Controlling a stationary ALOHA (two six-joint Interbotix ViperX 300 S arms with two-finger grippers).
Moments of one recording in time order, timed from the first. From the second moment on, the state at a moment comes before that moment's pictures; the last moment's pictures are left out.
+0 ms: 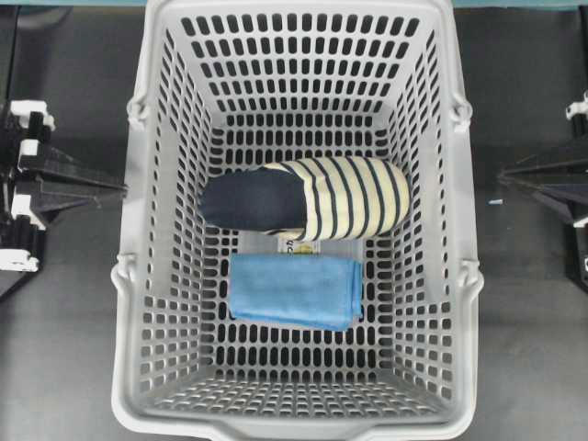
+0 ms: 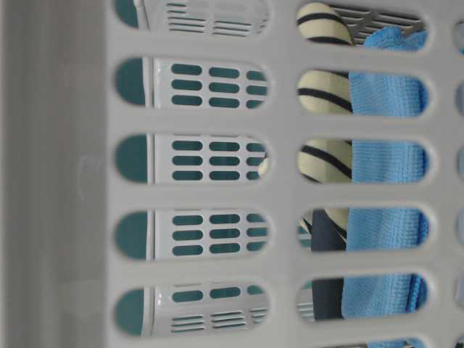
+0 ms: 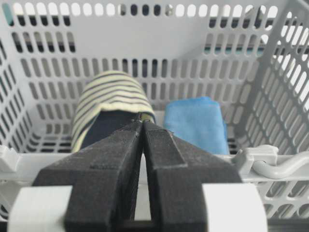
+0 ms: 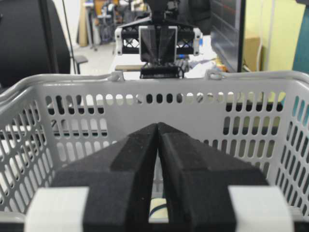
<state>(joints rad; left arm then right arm) 0.00 -0.96 1.17 0.00 -0.29 0.00 0.00 -0.97 1.18 0.00 -0.29 0.00</state>
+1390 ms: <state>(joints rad) -0.11 -0.05 0.14 0.04 0.85 -0.09 0.00 -1.03 1.18 0.01 -0.15 0.01</state>
